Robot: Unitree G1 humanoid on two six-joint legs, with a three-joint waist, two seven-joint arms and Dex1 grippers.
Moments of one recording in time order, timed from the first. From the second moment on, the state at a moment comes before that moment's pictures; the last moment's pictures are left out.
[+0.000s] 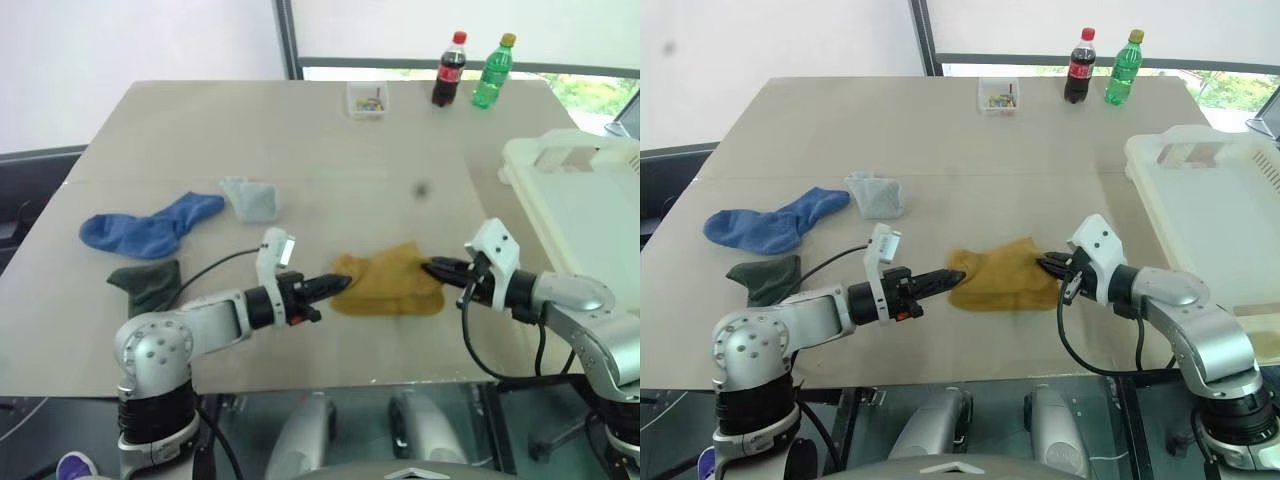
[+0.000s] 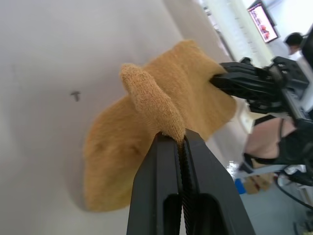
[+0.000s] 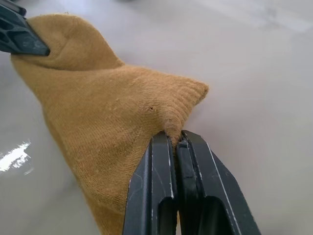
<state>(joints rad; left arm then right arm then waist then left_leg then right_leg) -0.25 0.33 0.23 -0.43 -1.05 1.36 -0.28 -0.17 -0.62 0.03 -0.51 0.39 0.78 0.70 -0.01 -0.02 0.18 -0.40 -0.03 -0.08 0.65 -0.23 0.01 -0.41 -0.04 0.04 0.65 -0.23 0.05</state>
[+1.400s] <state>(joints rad) -0.24 0.42 0.15 -0.24 -1.03 1.28 -0.43 -0.11 -0.64 0.22 -0.28 0.17 0.31 0.81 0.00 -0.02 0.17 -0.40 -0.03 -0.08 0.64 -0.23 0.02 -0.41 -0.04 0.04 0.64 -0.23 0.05</state>
